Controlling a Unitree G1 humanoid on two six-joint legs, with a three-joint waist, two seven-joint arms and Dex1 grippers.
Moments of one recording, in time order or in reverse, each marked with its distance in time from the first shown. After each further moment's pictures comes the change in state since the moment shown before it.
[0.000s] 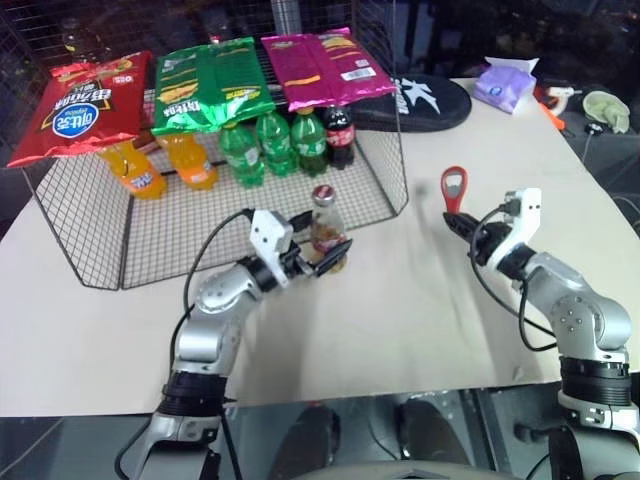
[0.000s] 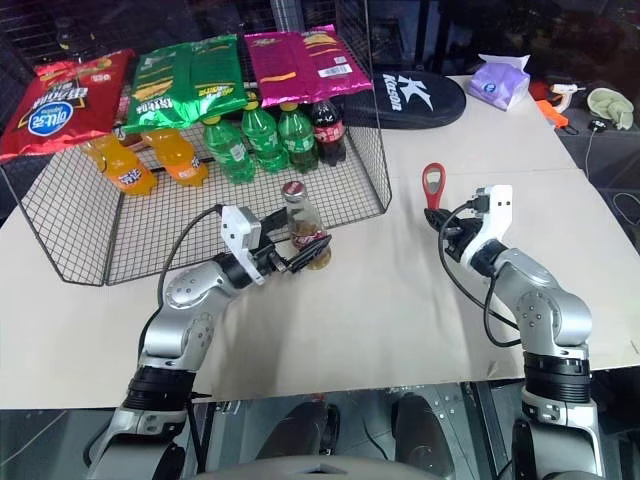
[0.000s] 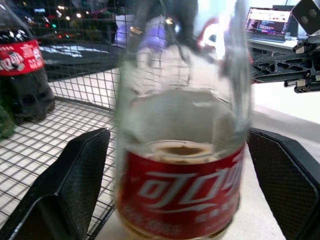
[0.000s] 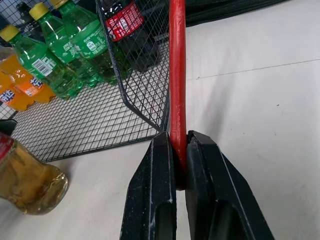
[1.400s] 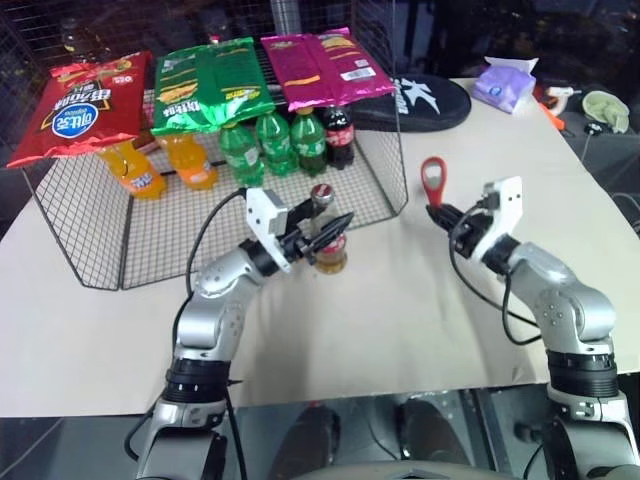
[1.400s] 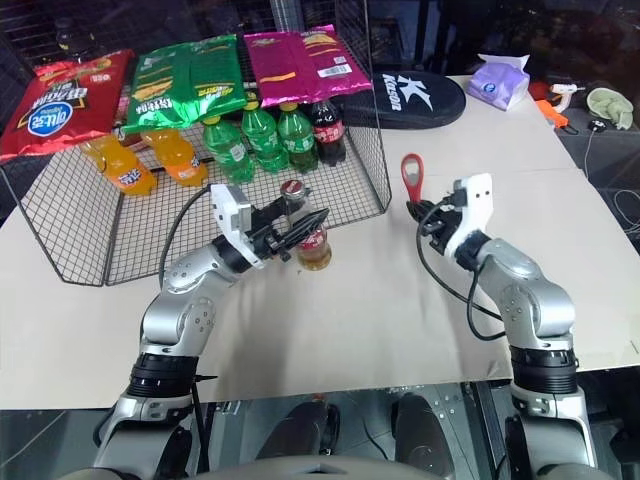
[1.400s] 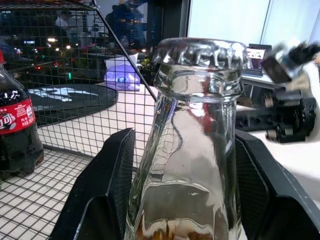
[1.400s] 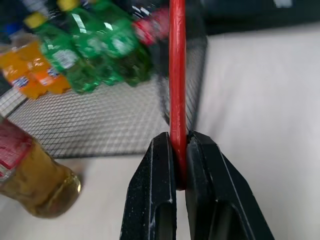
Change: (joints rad) left arm -0.070 -0.016 0.015 -0.039 -0.082 0.037 -0.036; right arm -0.085 0.006 0.166 -0.047 -0.179 -0.138 0.025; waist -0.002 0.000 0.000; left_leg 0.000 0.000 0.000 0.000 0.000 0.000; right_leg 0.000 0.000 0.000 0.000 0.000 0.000
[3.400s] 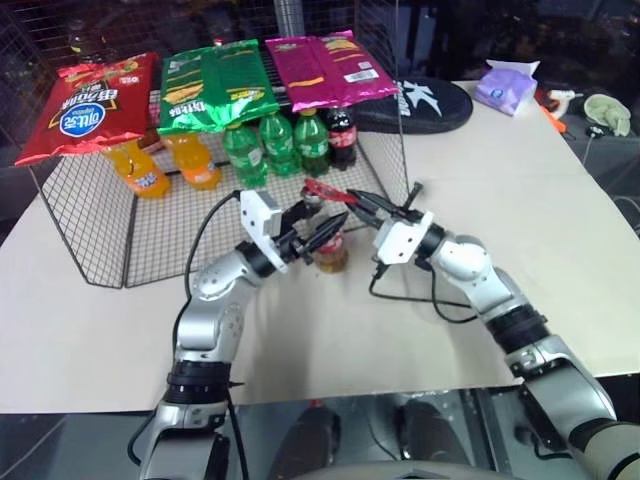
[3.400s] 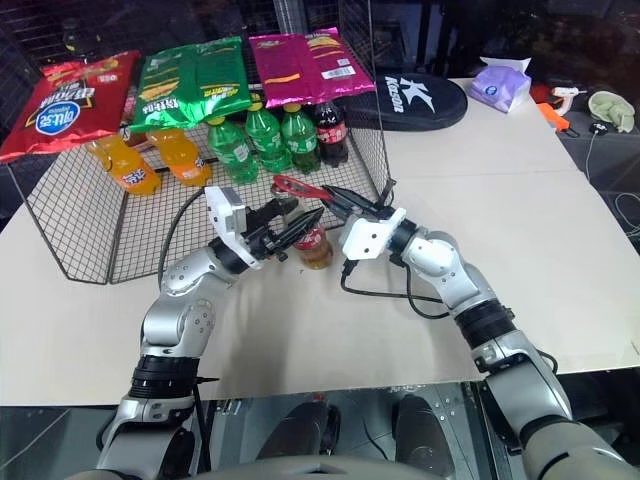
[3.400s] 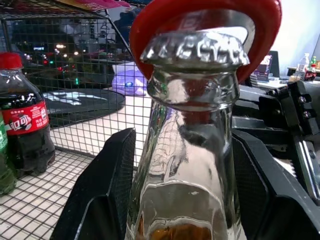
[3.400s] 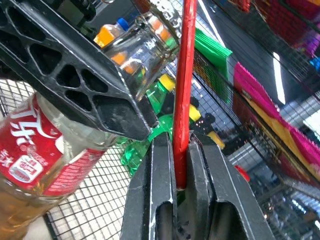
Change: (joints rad) left arm 0.006 -0.028 0.021 0.023 0.003 -0.022 -0.010; right arm -0.235 0.039 0.392 0.594 -0.809 -1.301 -0.064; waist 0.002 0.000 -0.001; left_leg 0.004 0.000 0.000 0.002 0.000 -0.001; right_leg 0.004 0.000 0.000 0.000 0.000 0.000
